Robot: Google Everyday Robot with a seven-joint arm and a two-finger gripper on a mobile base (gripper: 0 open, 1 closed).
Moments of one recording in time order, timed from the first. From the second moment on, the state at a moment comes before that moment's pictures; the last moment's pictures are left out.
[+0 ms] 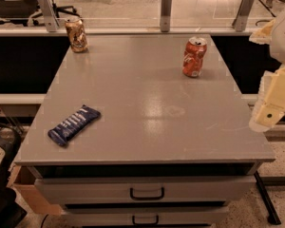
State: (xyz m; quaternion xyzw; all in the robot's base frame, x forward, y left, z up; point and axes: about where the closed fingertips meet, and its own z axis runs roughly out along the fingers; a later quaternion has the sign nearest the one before) arm 0.438 -0.211 0.997 -0.60 0.77 -0.06 0.19
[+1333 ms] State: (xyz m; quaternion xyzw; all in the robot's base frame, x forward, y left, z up) arm 0.472 -0.221 0.936 -0.46 0.83 0.00 0.33
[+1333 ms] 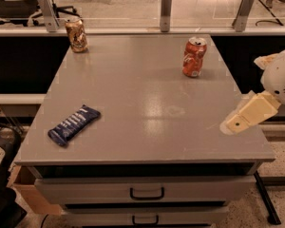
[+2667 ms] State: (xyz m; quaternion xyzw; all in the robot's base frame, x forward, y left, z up) arm 0.581 -0.238 0.947 -0.28 0.76 0.05 0.58
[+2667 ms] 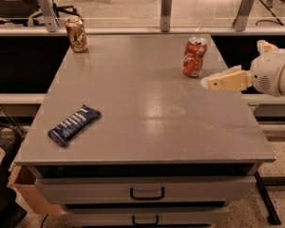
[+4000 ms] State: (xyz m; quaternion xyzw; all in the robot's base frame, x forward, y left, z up) arm 0.660 -0.192 0.924 -0.28 0.71 0.15 0.64
